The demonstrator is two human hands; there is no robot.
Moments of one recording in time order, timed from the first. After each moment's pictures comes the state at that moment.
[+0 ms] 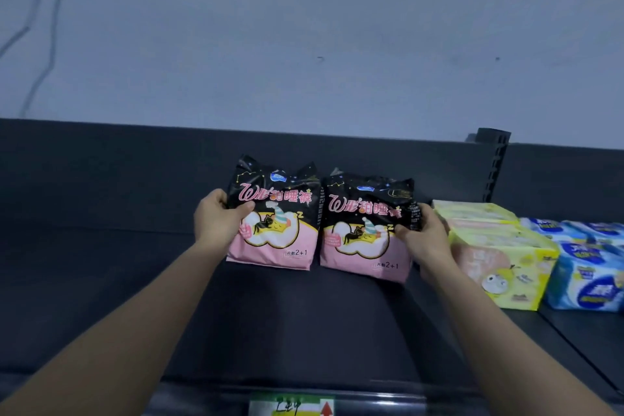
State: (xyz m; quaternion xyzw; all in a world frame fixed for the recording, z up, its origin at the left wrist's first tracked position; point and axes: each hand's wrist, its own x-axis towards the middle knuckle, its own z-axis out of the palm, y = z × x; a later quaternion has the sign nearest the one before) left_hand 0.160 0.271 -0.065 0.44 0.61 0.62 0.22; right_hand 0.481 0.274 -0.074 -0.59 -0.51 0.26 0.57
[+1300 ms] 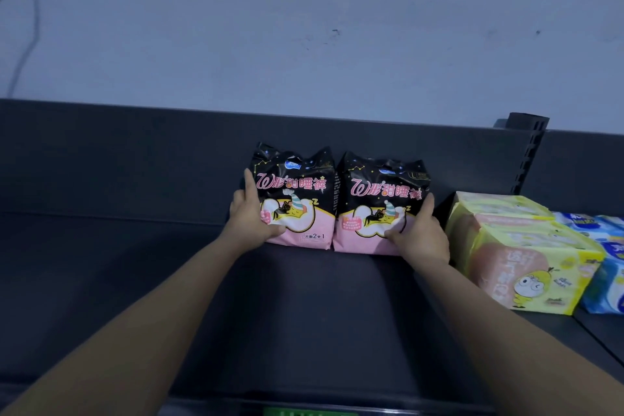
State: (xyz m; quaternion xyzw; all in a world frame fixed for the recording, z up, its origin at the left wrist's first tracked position) left_hand 0.165 0.301 -0.090 0.64 0.64 0.39 0.17; right_hand 0.456 0.311 -0.104 -0.72 -0.56 0.08 0.39
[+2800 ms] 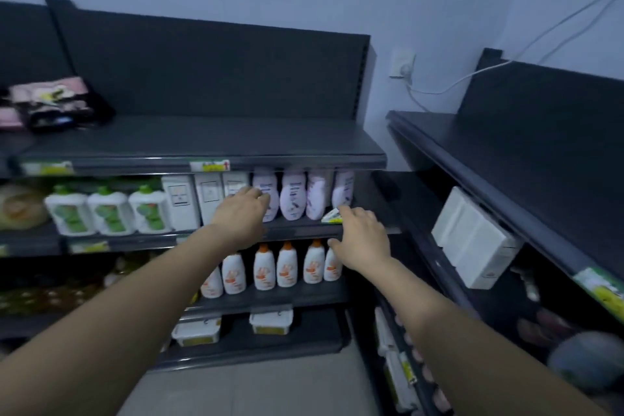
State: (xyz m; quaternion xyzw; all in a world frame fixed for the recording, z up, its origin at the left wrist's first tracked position) left_hand 0.172 -0.422 -0.156 0.19 0.98 -0.03 -0.07; right_hand 0.231 -0.208 -0.163 0.00 -0.99 0.09 0.09
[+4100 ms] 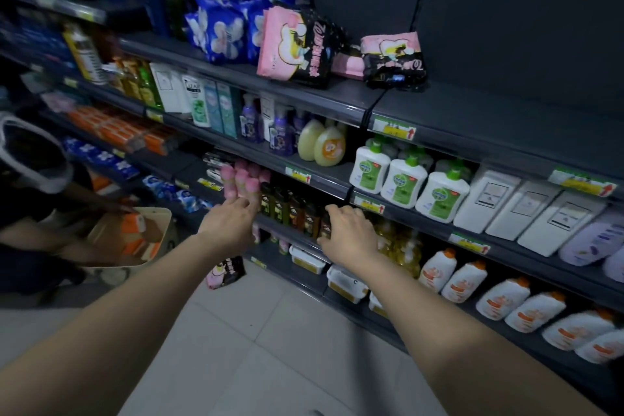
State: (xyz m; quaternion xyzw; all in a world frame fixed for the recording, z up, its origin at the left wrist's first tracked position) left_hand 0.288 -0.992 -0.268 -0.15 0.99 -0.02 0.05; right_hand 0.195 -0.789 -0.261 0.31 -0.94 0.10 -0.05
